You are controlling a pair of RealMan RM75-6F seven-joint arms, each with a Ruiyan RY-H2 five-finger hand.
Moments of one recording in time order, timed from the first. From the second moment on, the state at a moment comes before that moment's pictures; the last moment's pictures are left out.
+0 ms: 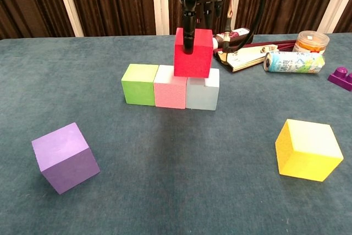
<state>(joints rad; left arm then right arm) -0.18 -1.24 -0.20 -1.51 1.30 1.46 -0.04 1.57 -1.57 0.64 -1.45 0.55 1.33 -1.35</state>
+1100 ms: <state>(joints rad) -0.17 -1.24 -0.21 -1.52 1.29 1.48 -0.02 1.56 -1.71 0.73 -1.30 0.44 1.31 -1.40</state>
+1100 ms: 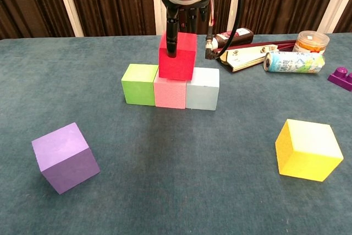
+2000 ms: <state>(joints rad) -0.17 -1.25 -0.21 -1.52 1.29 1.48 0.00 1.51 -1.71 0.76 -1.33 0.43 1.30 -1.44</state>
